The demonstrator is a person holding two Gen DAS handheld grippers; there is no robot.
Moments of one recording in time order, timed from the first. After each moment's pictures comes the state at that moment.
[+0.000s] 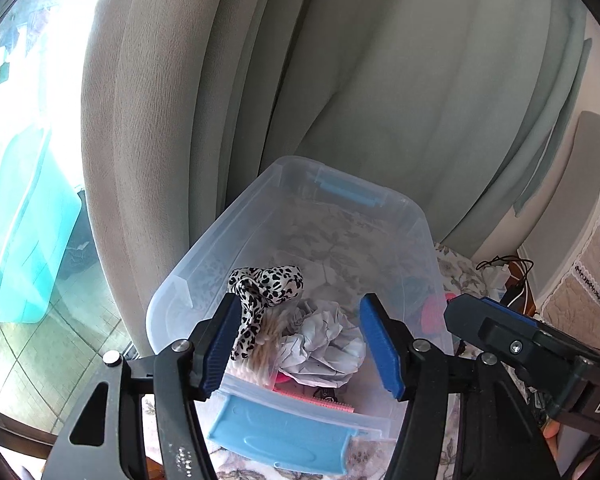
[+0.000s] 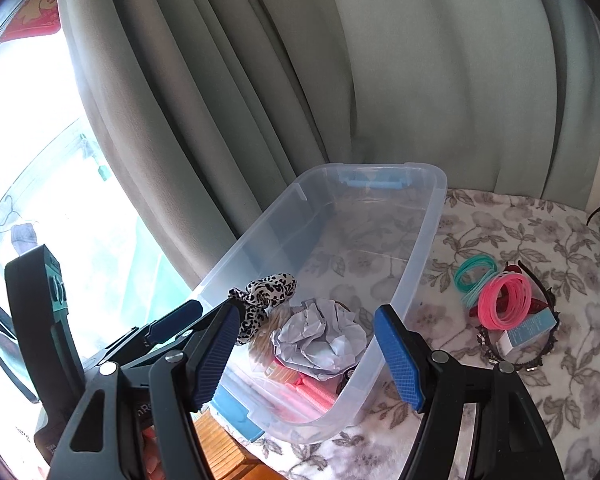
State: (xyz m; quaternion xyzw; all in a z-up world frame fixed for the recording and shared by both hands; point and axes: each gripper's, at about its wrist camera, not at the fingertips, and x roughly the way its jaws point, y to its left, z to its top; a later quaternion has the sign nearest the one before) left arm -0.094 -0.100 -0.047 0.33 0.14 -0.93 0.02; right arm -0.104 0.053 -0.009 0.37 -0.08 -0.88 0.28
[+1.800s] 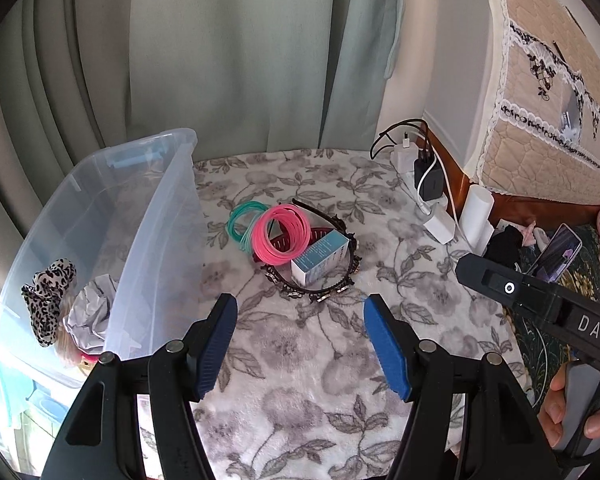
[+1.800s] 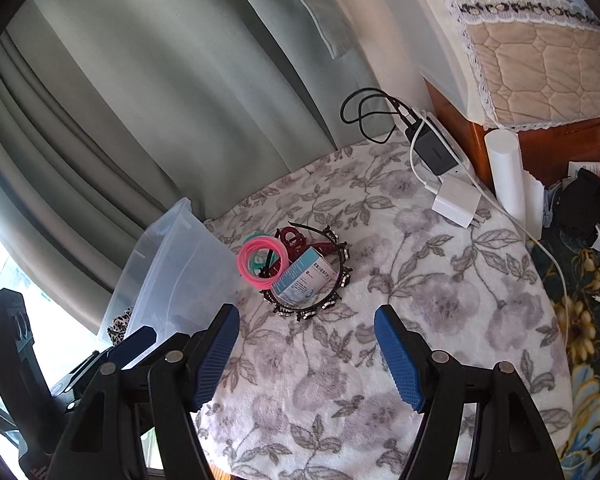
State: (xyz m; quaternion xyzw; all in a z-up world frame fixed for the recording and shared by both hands) left arm -0.085 0.099 -0.050 0.41 -0.04 -0.91 -0.10; right arm -0.074 0.300 -0.086 0.39 -0.25 -0.88 0.10
